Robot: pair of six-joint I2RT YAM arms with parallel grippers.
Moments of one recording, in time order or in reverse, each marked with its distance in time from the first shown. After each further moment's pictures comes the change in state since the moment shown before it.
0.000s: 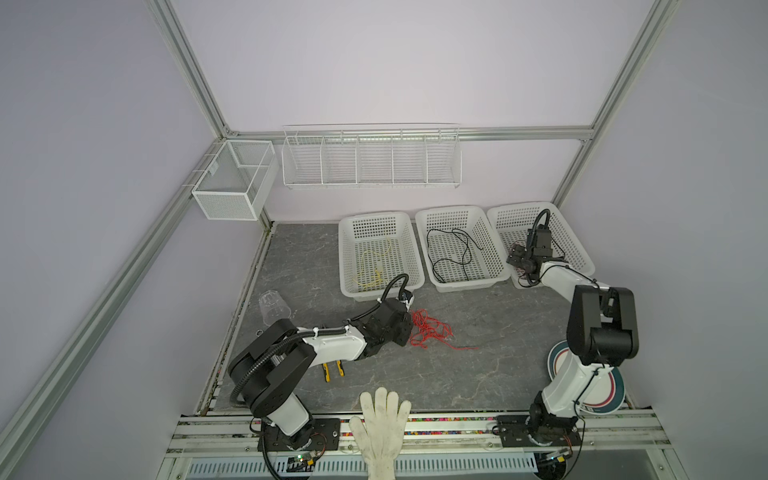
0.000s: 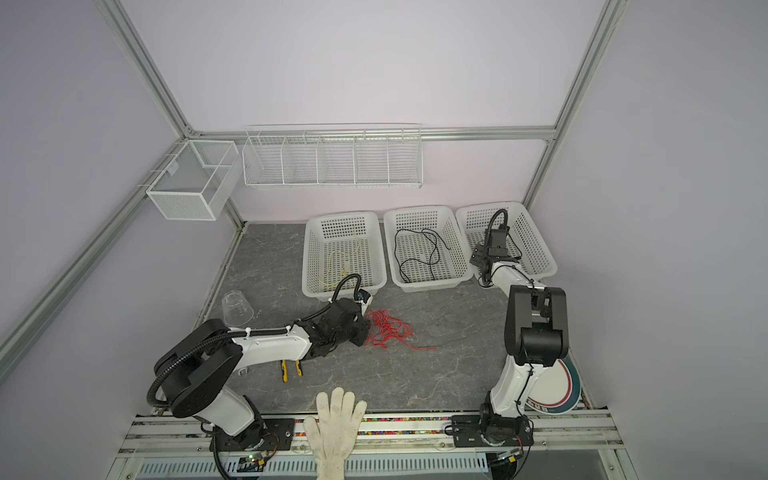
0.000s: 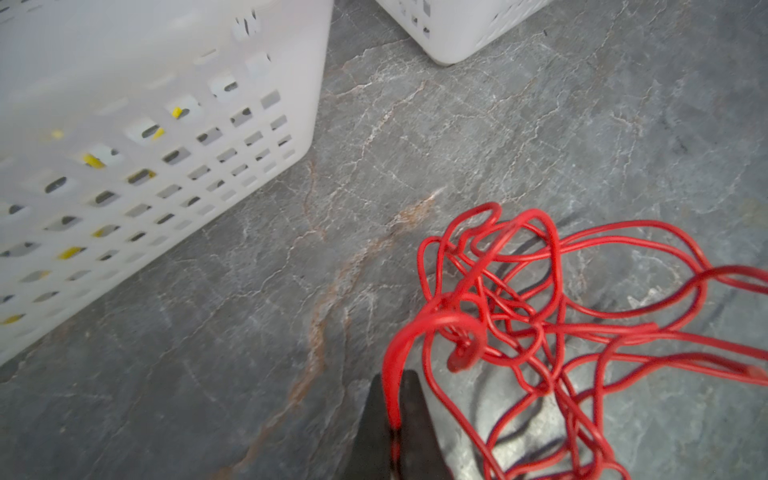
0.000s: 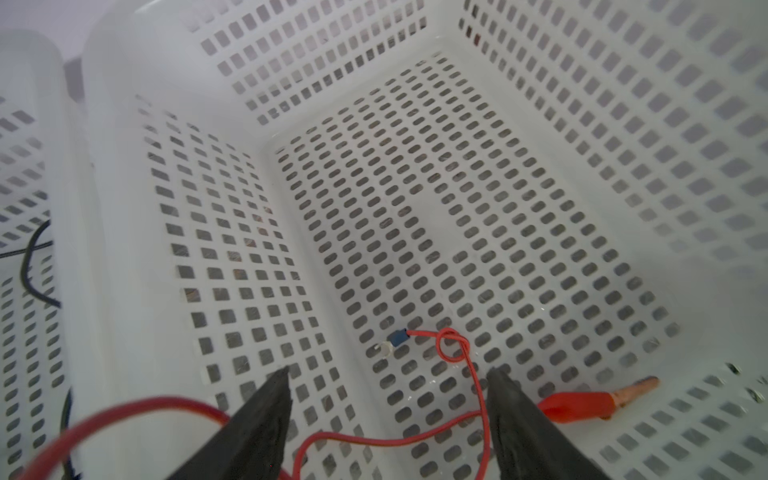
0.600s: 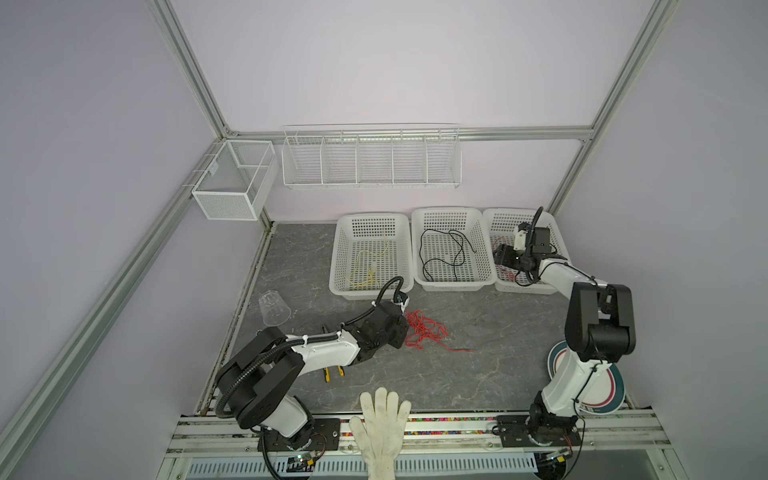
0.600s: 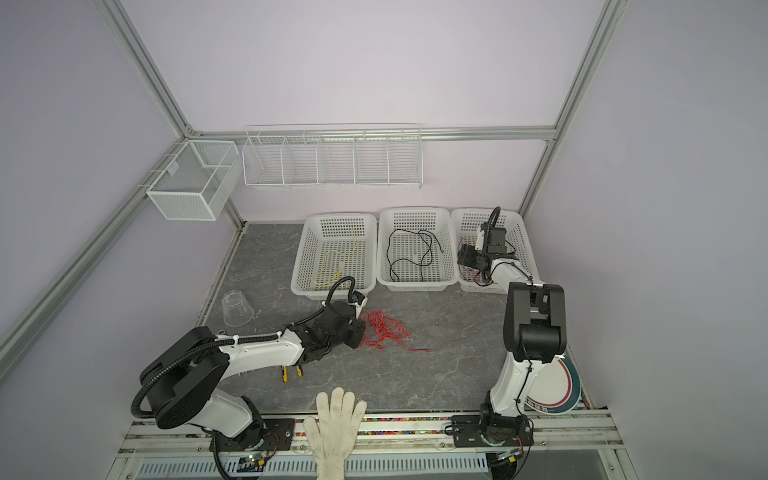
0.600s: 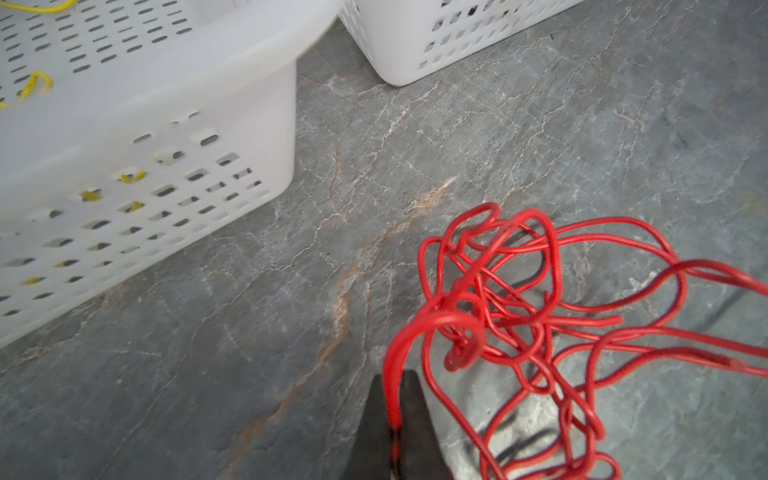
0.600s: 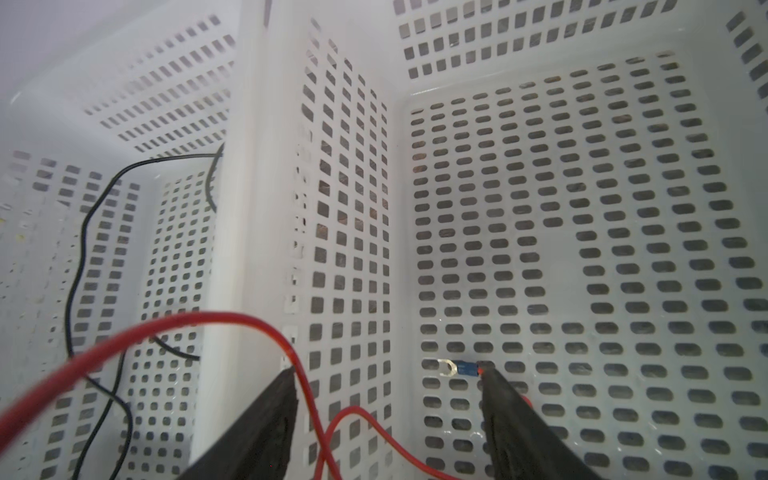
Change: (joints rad) left arm 0.000 -0.071 -0.058 -0.005 -0.029 0.001; right arm 0.005 0.031 0.048 -0.054 -0.389 -0.068
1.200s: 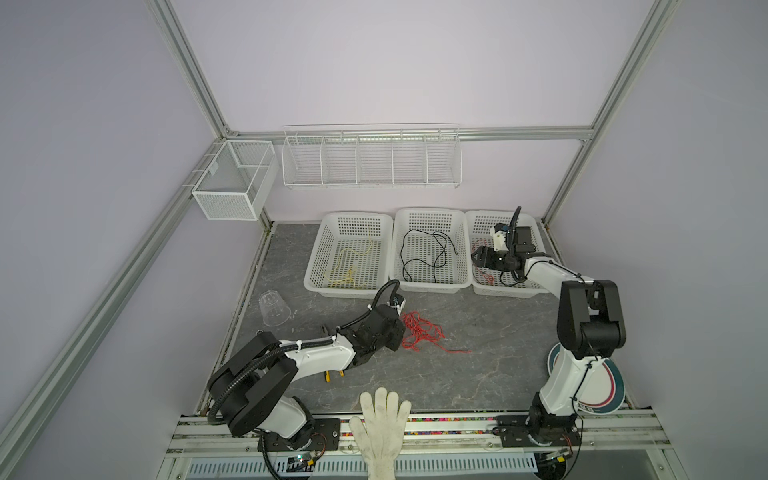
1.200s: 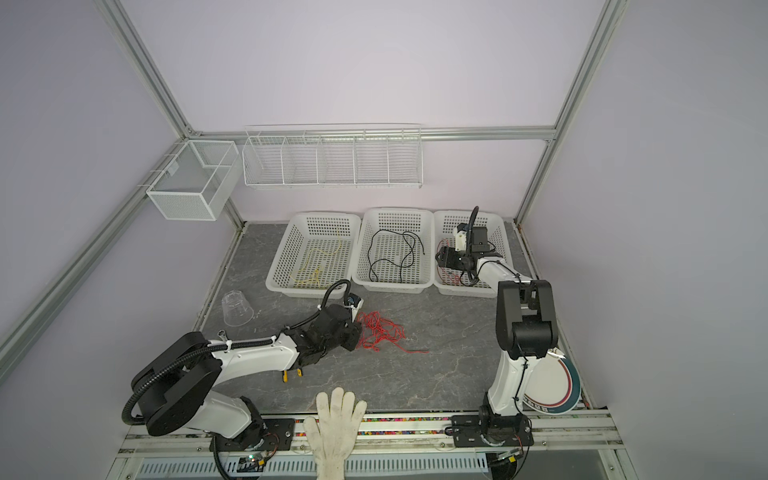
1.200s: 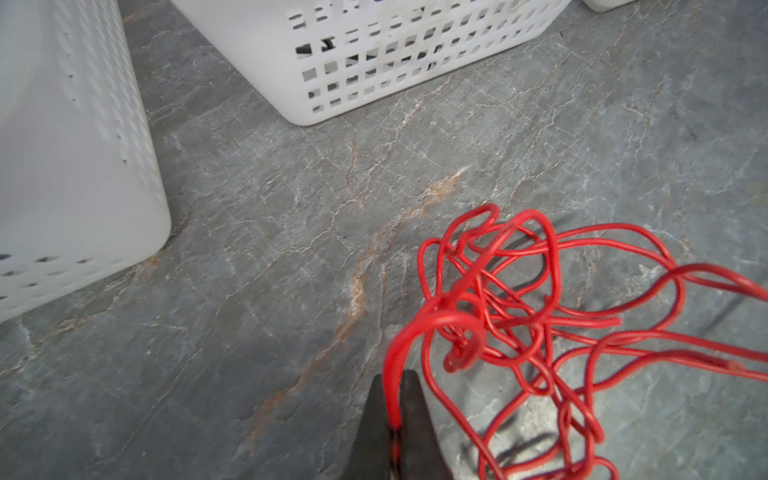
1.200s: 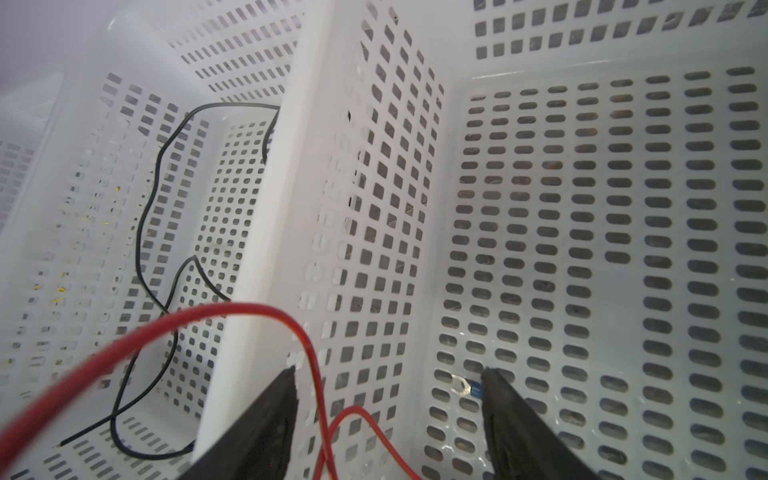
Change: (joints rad) left arm 0.000 -0.054 -0.054 0.014 -0.027 0.000; right arm 0.112 0.018 0.020 -0.025 -0.090 -0.011
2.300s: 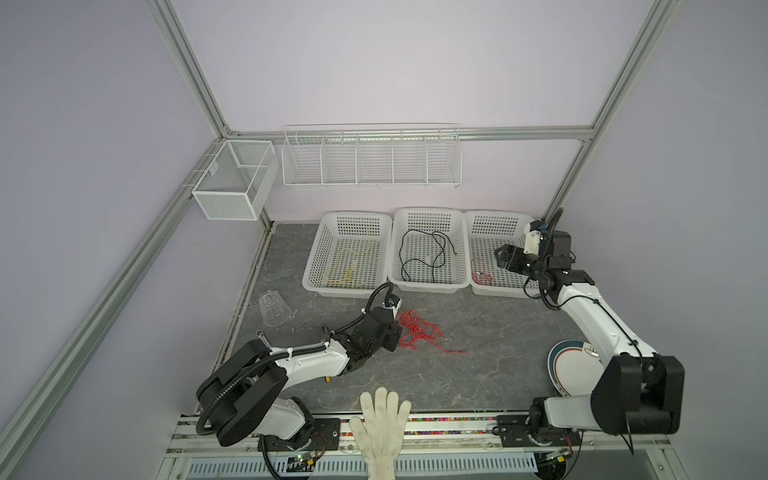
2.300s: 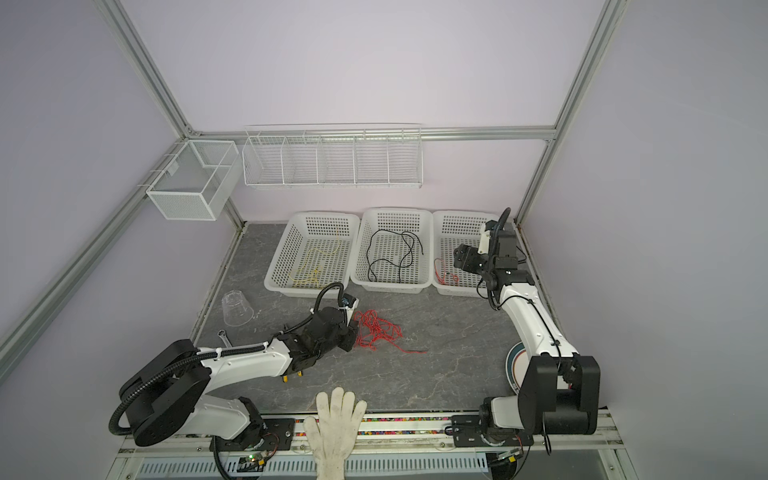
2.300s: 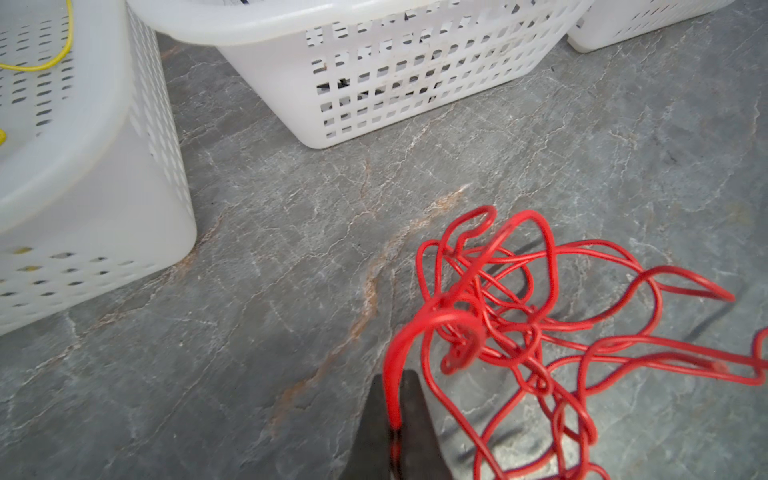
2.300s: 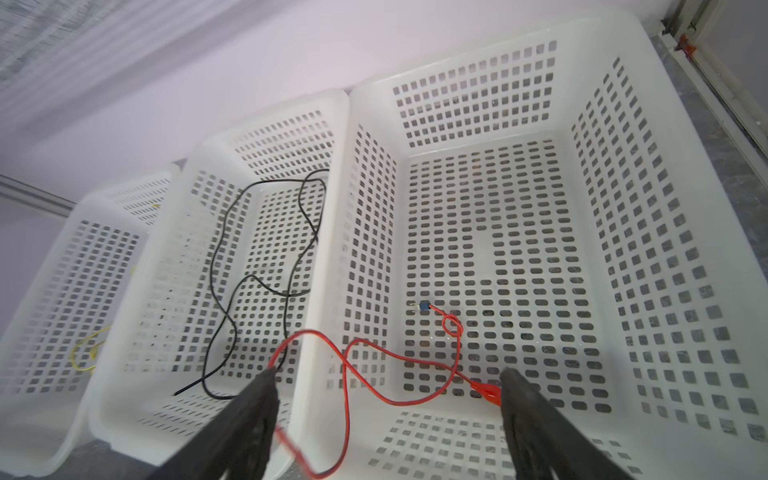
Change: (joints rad) left arm 0.000 -0.063 -0.050 0.056 -0.021 0.000; right arm -0.049 -0.552 -0.225 -0.100 0.104 0.091
